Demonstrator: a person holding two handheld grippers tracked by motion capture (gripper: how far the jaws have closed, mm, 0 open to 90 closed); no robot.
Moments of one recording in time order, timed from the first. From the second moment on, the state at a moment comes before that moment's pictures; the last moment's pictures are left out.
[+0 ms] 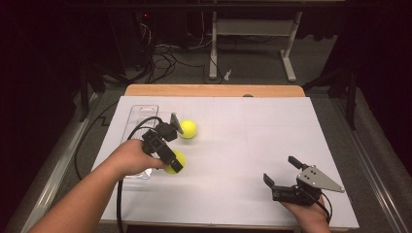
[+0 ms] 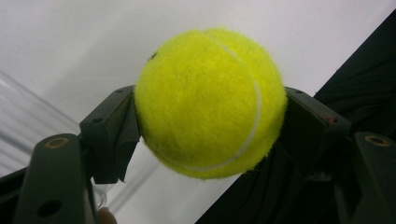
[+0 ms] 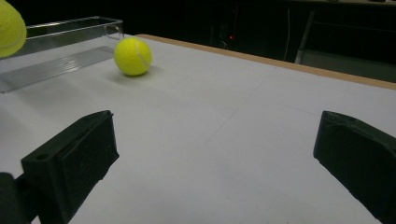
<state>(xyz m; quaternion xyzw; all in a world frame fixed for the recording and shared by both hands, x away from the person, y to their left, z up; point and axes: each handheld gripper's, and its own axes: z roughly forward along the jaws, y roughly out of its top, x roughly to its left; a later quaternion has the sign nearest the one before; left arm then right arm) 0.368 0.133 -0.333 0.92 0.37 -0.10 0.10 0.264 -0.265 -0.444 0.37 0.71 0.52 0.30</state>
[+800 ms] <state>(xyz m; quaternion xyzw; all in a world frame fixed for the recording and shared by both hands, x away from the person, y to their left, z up) 0.373 0.188 -0.322 0.90 0.41 -0.09 0.10 0.264 -0.263 -0.444 0.37 0.71 0.52 0.30</state>
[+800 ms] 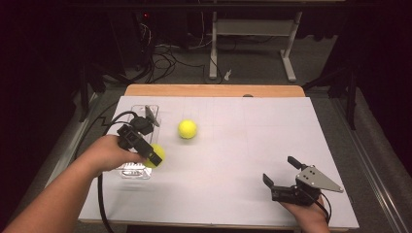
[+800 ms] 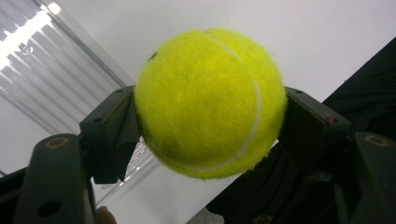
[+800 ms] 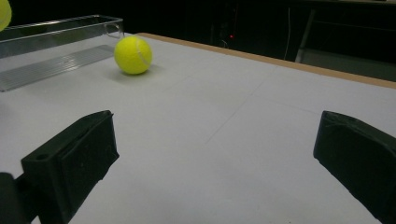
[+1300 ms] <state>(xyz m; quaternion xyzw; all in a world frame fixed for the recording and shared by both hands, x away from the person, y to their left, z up) 0.375 0.214 -0.322 0.89 0.44 -0.08 0.09 0.265 -0.262 -0.445 0.37 0.71 0.52 0.30</state>
